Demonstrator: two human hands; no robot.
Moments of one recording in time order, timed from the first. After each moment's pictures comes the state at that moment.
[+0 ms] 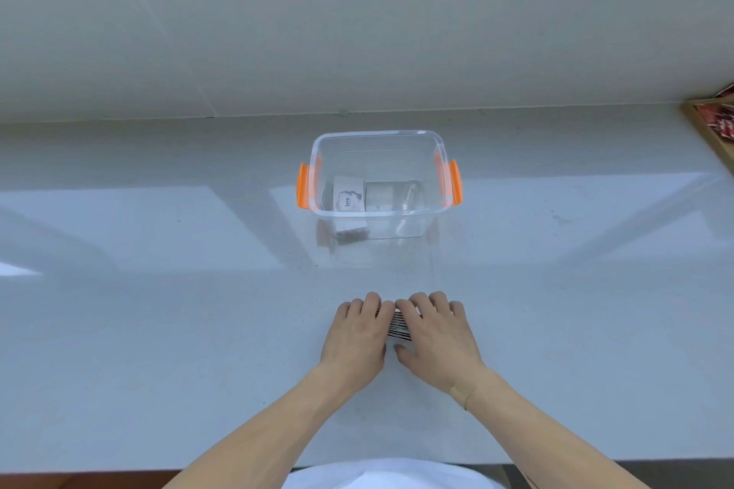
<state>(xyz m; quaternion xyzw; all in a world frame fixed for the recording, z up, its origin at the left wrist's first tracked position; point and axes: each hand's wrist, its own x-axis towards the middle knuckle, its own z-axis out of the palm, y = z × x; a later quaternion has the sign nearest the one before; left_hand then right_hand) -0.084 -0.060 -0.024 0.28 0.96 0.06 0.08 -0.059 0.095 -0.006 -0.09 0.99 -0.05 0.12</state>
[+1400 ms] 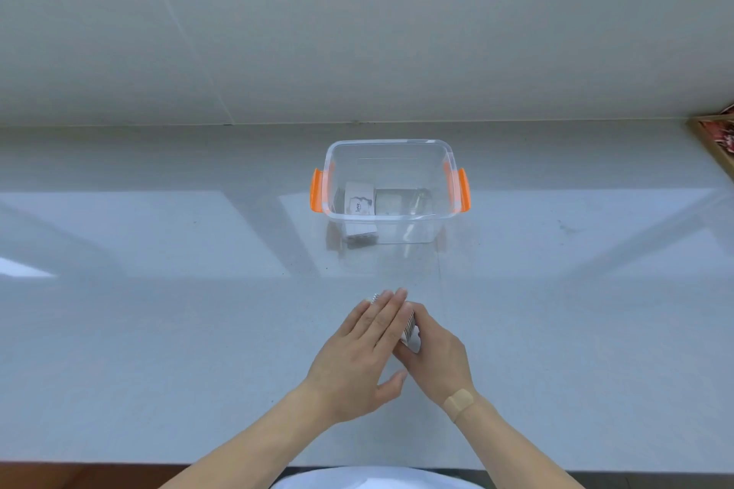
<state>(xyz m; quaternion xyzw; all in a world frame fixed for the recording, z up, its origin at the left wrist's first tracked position) -0.059 -0.089 0.010 0.39 0.91 0.15 -0.04 -0.042 0.075 -0.016 0.07 0.91 -0.41 0.07</state>
